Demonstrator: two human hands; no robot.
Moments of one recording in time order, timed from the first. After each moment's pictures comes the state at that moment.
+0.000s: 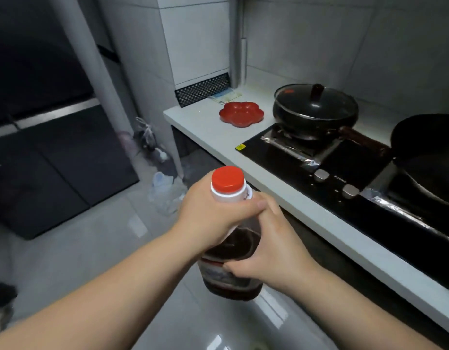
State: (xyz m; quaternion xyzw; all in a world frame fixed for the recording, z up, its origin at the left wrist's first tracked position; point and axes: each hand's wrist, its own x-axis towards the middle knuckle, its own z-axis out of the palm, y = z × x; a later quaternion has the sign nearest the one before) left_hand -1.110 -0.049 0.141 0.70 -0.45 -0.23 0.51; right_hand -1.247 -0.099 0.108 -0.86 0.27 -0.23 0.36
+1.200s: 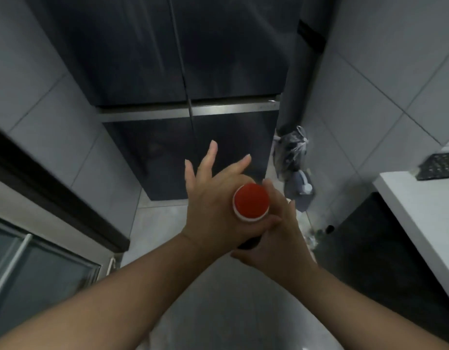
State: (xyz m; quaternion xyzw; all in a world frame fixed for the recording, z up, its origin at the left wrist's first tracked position) left_hand -0.500 -0.019 0.097 0.85 -0.35 0.21 0.34; right_hand -0.570 -0.146 0.045 -0.92 0.00 -0.17 0.36
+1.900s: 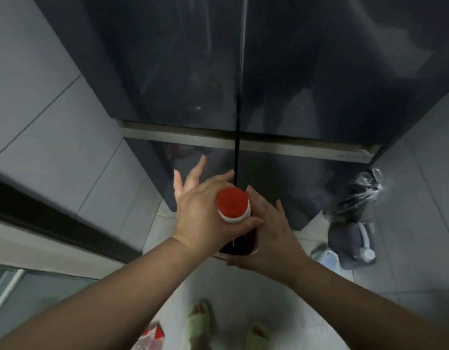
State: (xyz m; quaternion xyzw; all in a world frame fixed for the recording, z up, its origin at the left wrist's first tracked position) left_hand -0.166 0.006 0.048 0.92 -0.16 0.17 0.31; right_hand -0.200 -0.154 -0.008 -0.93 -0.16 0.00 0.33
